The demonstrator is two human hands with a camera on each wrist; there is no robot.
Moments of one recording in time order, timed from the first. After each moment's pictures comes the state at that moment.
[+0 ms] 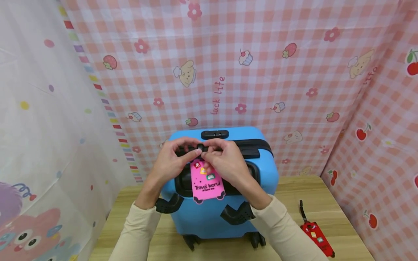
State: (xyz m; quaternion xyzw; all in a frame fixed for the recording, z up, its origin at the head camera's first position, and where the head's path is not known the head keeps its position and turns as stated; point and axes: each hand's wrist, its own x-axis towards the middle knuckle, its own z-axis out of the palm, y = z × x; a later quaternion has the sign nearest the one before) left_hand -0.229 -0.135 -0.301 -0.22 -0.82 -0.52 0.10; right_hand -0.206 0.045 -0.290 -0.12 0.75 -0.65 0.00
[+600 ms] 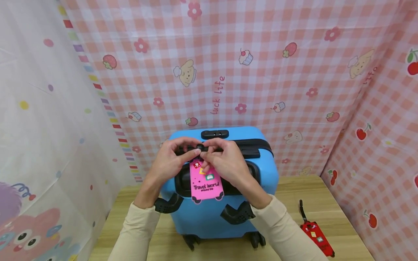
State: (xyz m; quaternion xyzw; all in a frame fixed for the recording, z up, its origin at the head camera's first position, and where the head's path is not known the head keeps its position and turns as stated) left_hand -0.230 -0.136 -0.301 -0.20 -0.81 -0.54 0.08; right_hand -0.207 0.045 -0.291 -0.12 0.74 -0.66 0.01
